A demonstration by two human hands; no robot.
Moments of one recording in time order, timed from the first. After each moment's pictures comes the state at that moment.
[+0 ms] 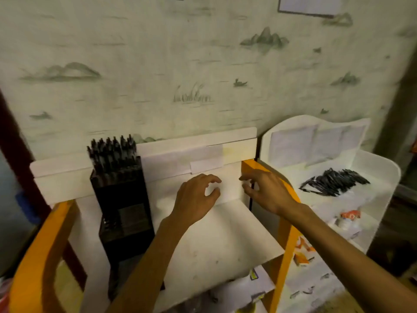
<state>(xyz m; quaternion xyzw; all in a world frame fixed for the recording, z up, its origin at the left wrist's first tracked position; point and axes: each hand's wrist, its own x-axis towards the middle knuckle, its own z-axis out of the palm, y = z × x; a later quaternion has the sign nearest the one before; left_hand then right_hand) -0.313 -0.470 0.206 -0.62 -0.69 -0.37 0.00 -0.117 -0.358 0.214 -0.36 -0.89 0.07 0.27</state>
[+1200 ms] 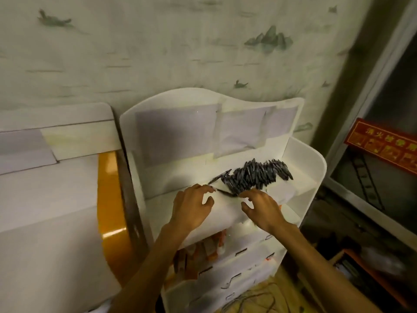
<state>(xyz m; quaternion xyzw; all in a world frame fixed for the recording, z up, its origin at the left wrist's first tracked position) 0.025 -0.074 0.071 -0.61 -0.74 -0.28 -0.04 0.237 0.017 0.068 -0.44 -0.88 0.10 0.16</state>
